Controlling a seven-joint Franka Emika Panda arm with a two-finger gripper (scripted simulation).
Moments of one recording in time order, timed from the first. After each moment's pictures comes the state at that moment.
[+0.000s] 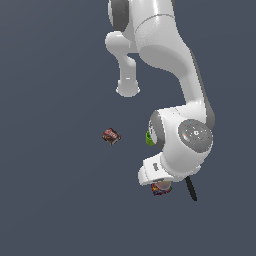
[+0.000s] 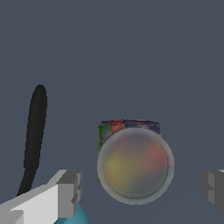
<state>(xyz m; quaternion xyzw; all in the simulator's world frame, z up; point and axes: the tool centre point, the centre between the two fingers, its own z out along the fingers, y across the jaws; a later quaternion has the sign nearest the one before) 0.149 0.135 0.109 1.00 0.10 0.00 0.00</state>
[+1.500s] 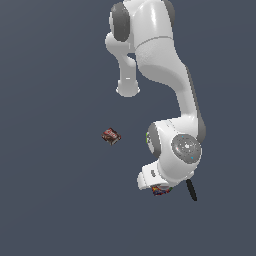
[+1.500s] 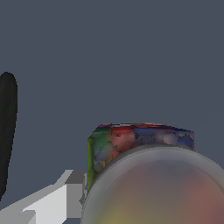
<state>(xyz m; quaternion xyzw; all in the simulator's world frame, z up) 0.149 0.135 0.057 1.00 0.10 0.00 0.00</state>
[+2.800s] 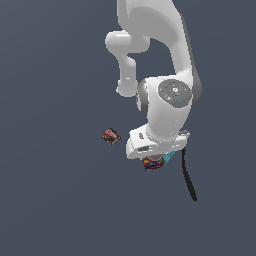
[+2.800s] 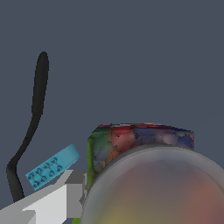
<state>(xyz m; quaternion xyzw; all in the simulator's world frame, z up) 0.080 0.094 0.161 1.00 0.10 0.00 0.00</state>
